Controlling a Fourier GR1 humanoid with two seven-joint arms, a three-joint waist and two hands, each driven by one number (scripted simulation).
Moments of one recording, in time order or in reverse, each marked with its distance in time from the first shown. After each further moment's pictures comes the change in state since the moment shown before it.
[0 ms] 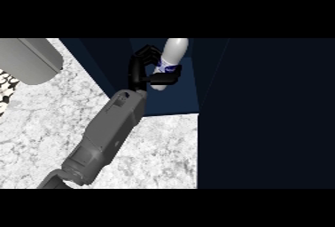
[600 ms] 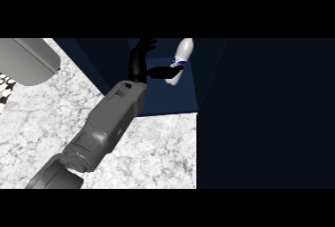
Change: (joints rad) left arm -0.154 0.005 0.027 0.237 -0.036 0.021 -0.038; right arm 0.001 0.006 0.009 0.006 -0.018 0.022 -0.017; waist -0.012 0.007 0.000
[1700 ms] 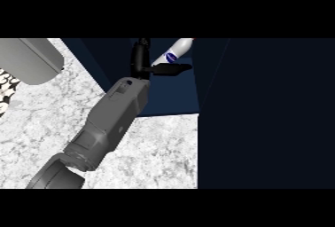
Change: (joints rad) left arm -0.009 -0.005 0.022 -0.049 0.088 -0.145 -0.204; right arm -0.067 -0.023 -0.006 -0.001 -0.021 -0.050 0.045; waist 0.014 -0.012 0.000
